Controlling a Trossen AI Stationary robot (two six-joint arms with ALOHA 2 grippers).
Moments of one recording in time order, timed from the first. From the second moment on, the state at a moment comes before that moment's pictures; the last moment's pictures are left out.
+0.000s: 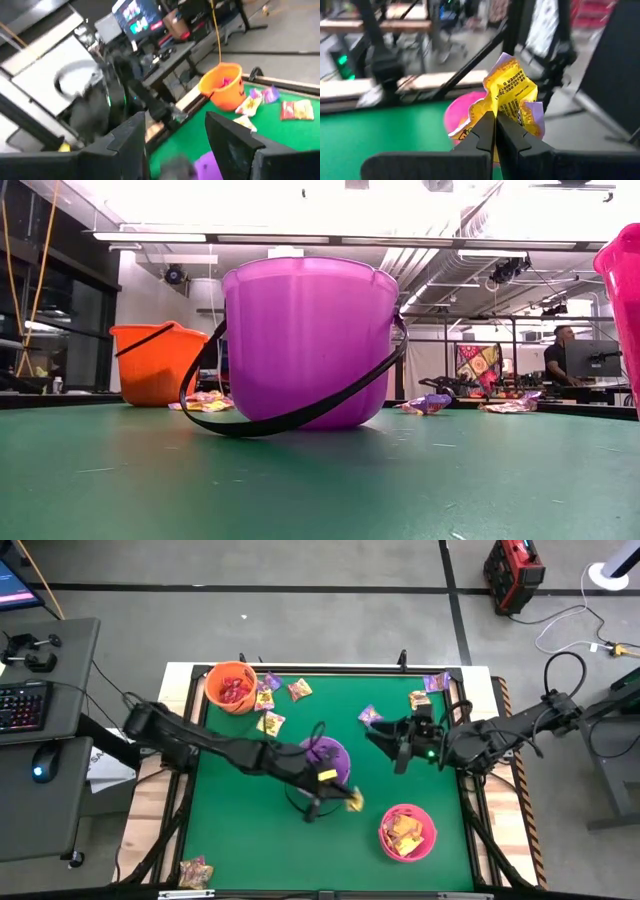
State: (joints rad) left arm -0.26 1.70 1.26 0.23 0.07 -0.05; right arm 0.43 1.13 1.16 -0.16 0.76 0.70
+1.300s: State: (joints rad) left arm -0.26 2.24 1.71 0.34 0.05 -0.11; right arm 0.43 1.13 1.16 -0.10 0.92 0.62
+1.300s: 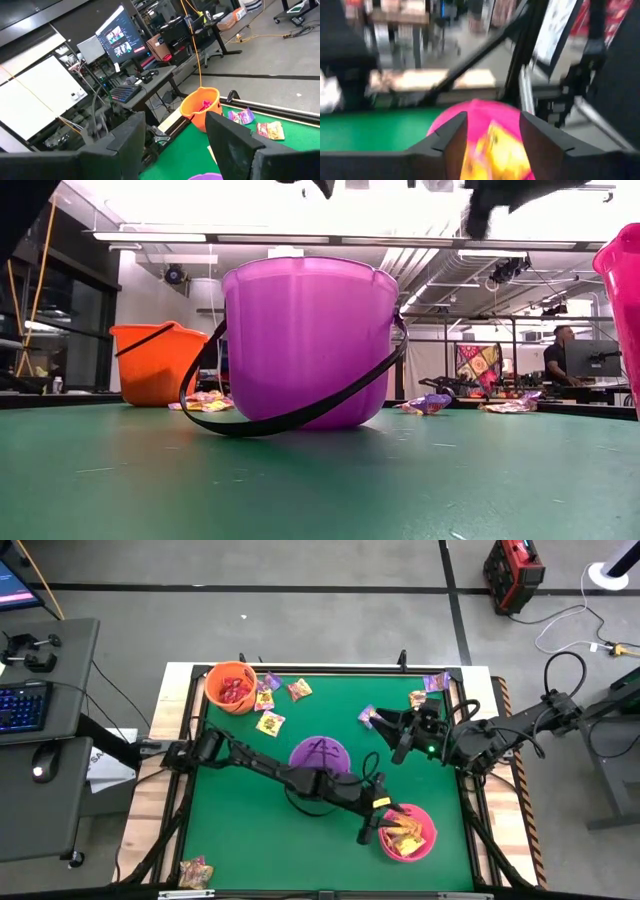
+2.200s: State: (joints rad) left arm 0.27 1.11 0.83 -0.53 -0.04 -0.23; right arm 0.43 1.09 1.16 -0.06 0.89 0.49
